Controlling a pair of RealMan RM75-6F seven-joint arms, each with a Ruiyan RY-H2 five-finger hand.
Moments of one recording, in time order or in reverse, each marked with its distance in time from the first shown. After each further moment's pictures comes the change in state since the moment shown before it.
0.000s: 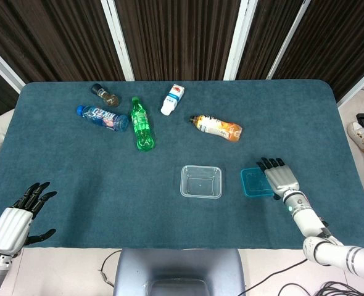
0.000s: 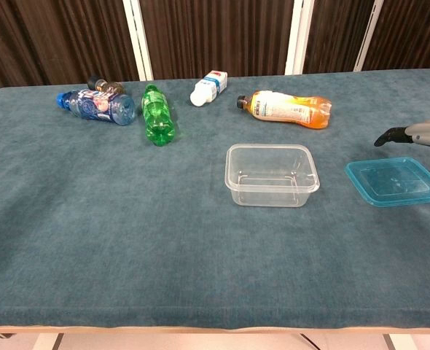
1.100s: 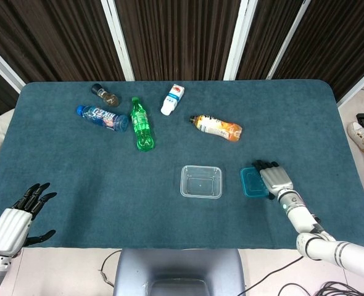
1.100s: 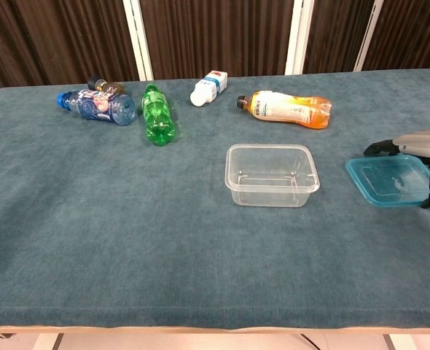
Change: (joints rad) left arm 0.001 0.007 0.009 0.008 0.017 0.009 -0.023; right arm 0.027 -0.089 -0.038 0.138 -0.029 -0.047 0.130
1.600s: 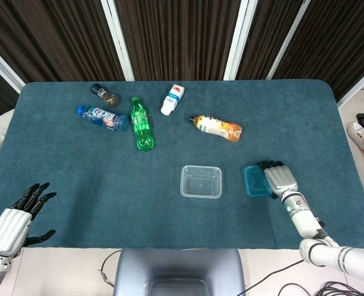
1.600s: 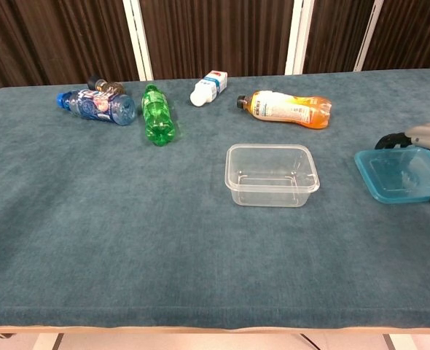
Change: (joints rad) left arm 0.001 0.001 0.000 0.001 0.001 0.003 -0.005; right arm -0.048 0.010 -0.004 -0.025 -0.076 0.145 0.013
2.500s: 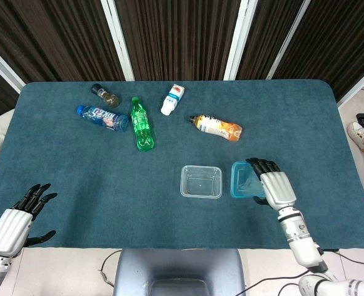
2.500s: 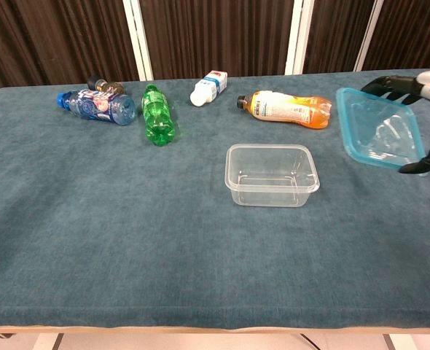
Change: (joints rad) left arm 0.000 0.001 0.003 -0.002 0.004 -0.002 0.003; right arm -0.179 0.022 0.067 -0.358 -0.272 0.389 0.122
